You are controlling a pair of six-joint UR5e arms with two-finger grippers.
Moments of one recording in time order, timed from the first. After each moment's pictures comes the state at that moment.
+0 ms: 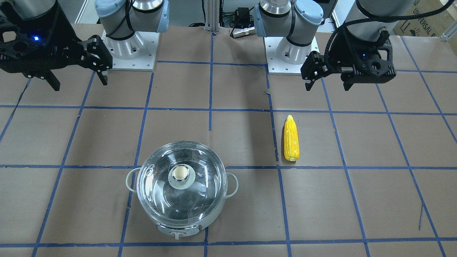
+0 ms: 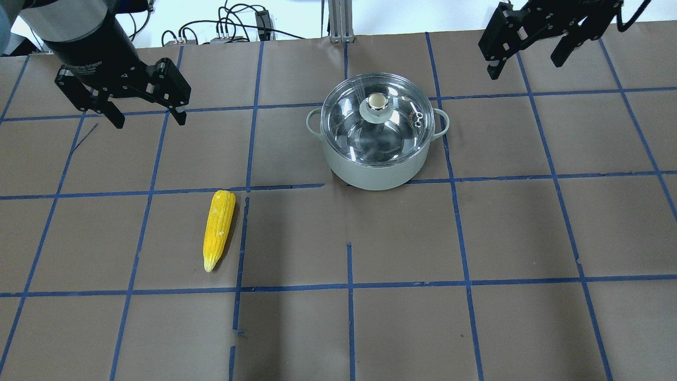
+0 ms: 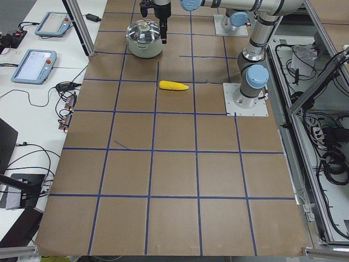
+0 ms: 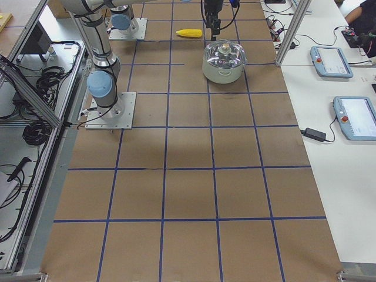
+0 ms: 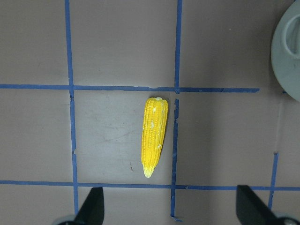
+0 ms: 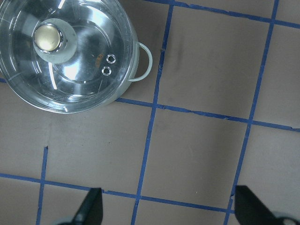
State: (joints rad) left arm -1.52 -1.59 -1.46 -1.71 1.59 0.04; right arm 1.54 -1.50 1.32 -1.43 -1.57 -0.21
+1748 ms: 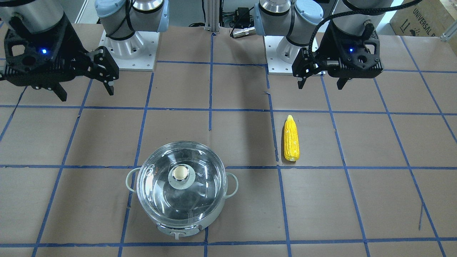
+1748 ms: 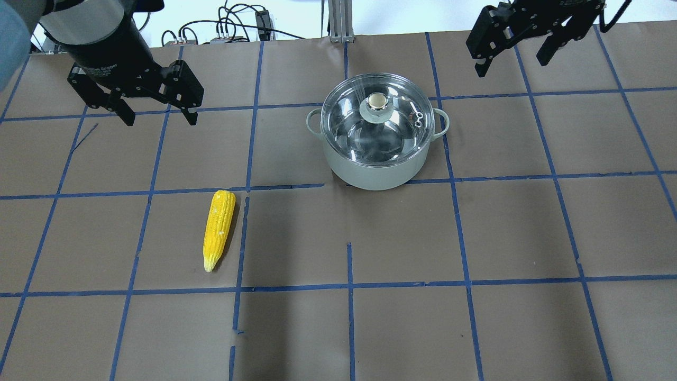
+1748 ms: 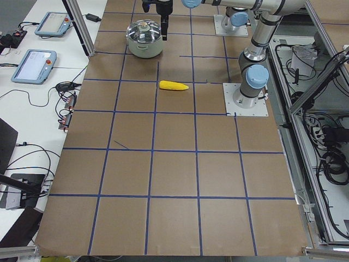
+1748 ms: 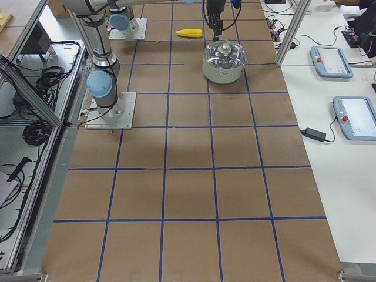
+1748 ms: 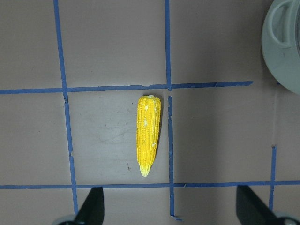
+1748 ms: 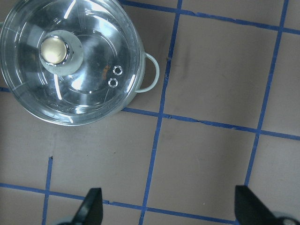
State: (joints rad) left arm -1.56 -1.58 -1.47 -1.66 1.61 0.03; right arm 1.57 -1.45 1.33 -1.51 -1.55 -0.17
